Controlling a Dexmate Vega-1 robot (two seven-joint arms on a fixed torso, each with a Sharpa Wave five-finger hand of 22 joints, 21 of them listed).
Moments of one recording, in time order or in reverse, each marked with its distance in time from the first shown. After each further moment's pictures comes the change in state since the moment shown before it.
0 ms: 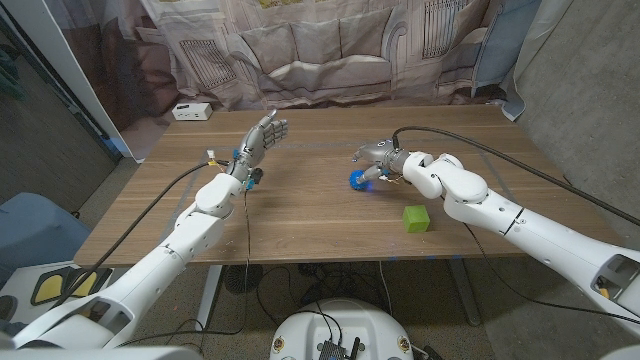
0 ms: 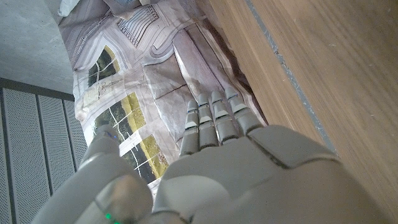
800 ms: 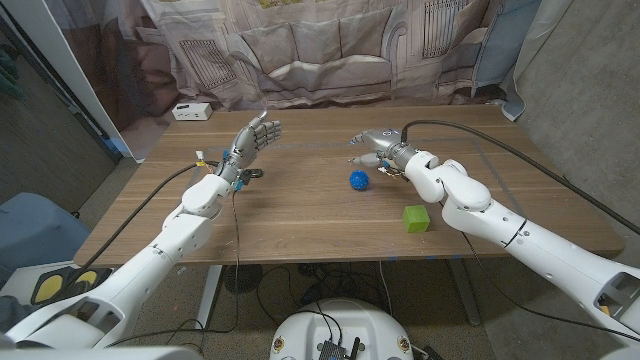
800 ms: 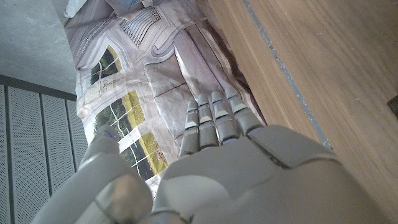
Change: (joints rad) left arm -0.009 0.031 -0.023 0.059 -0.059 -0.032 -0.108; left_hand 0.000 0.000 0.000 0.000 0.000 0.000 0.000 0.000 0.000 0.000 0.000 0.000 0.000 0.000 0.000 0.000 0.000 0.000 0.000 0.000 0.000; right arm -0.100 0.039 0.085 -0.063 0.091 -0.092 -0.193; right_hand -0.077 0.038 -0.003 0.034 0.000 -0.089 0.041 -0.043 -0.004 0.037 0.013 0.016 0.000 -0.016 -0.037 0.008 -0.009 -0.048 -0.034 0.009 0.000
